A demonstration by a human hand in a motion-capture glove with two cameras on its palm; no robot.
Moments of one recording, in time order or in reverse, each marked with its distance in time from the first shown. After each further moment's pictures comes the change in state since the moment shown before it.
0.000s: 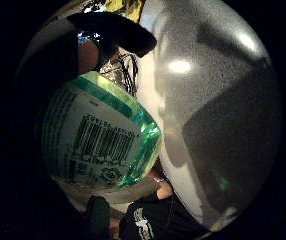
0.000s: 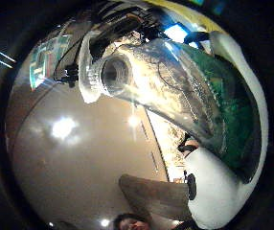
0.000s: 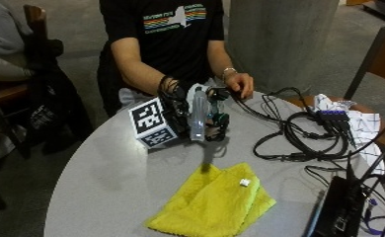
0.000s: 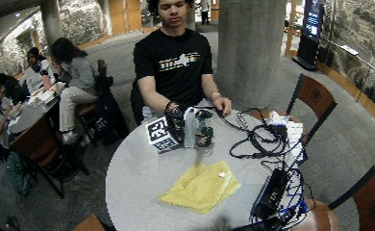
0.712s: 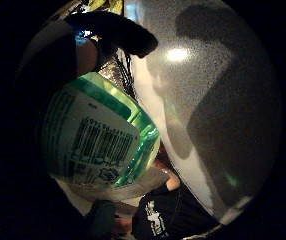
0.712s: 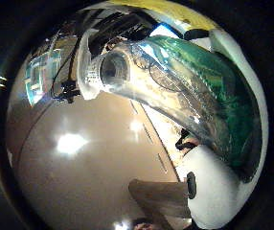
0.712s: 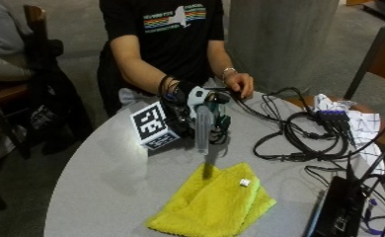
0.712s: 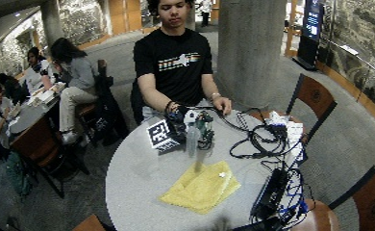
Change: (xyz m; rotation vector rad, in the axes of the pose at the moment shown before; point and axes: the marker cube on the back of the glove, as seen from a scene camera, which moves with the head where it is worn) arm 0.005 -0.001 0.000 -0.028 -0.054 0.118
